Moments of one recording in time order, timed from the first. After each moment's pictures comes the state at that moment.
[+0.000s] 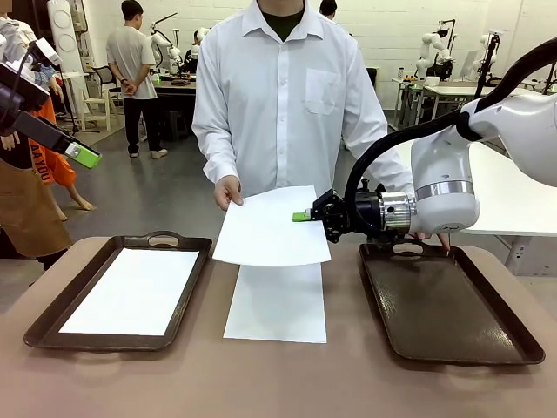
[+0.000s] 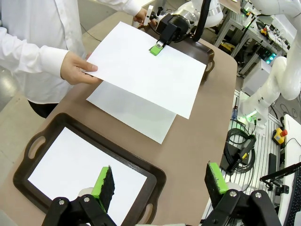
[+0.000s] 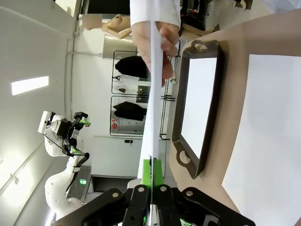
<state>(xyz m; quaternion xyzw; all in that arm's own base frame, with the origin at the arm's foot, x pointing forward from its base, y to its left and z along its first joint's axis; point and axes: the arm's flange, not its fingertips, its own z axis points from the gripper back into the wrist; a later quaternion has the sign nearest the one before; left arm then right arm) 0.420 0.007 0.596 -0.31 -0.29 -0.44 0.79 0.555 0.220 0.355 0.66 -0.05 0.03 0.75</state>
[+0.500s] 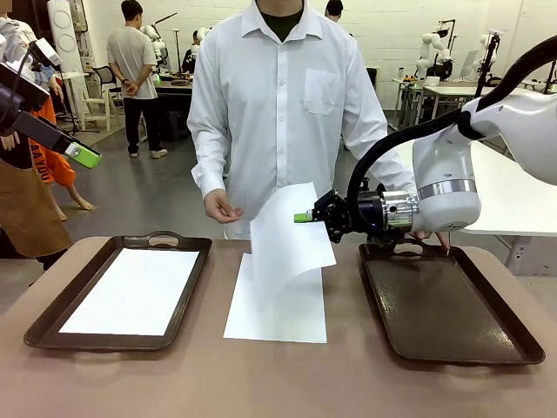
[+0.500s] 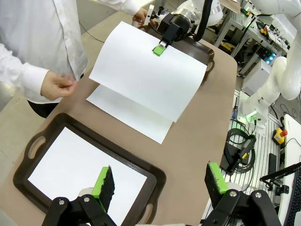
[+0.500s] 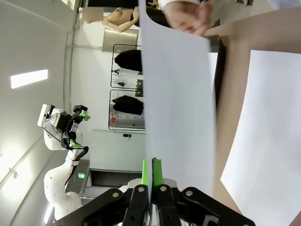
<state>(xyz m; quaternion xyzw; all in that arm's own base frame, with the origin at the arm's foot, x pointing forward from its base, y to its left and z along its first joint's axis) 0.420 0.007 0.596 -0.31 -0.29 -0.44 0.79 0.555 0.216 0.357 0.66 -0.04 0.04 0.75</state>
